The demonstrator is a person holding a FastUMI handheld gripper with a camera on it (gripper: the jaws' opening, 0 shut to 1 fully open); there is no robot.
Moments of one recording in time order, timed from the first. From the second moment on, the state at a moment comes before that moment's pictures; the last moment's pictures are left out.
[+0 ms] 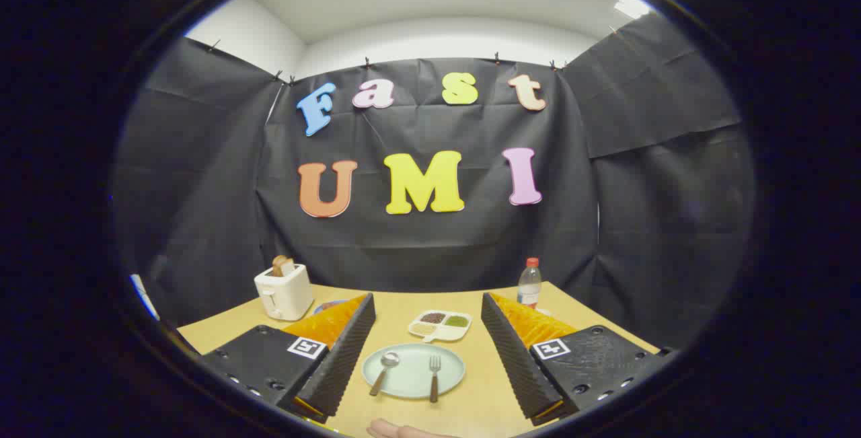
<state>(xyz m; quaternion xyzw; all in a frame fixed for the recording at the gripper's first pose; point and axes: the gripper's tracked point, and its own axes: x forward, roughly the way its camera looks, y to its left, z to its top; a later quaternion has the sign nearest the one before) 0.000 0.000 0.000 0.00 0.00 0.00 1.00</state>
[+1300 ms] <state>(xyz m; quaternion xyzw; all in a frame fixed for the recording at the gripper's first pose) 0.063 -0.025 -0.046 -0.04 0.10 -0.05 0.99</state>
